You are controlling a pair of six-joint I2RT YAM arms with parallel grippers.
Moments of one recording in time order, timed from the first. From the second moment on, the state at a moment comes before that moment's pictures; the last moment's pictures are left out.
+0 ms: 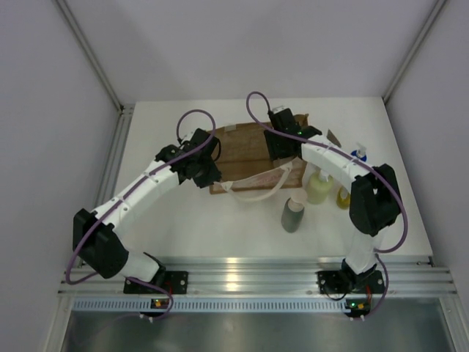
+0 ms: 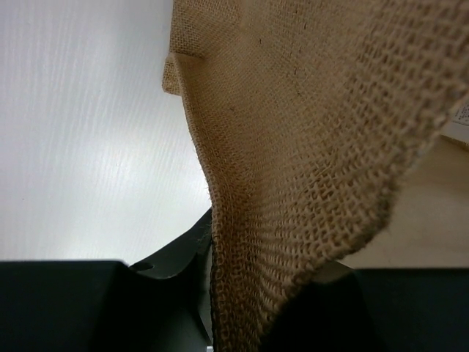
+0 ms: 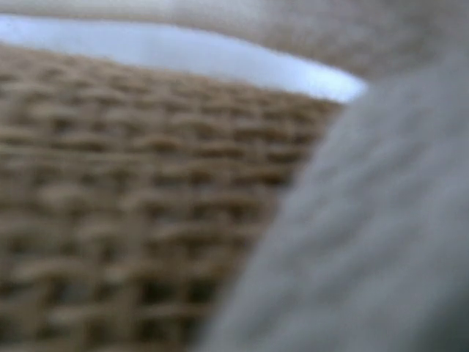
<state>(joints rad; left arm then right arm) -0.60 1.43 1.30 -0.90 -0.18 -0.99 0.54 1.81 1.49 -0.57 0.25 0.16</state>
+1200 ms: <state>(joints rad) -0.57 1.45 1.36 -0.90 -0.22 -0.97 0.53 1.76 1.69 -0.73 0.07 0.17</state>
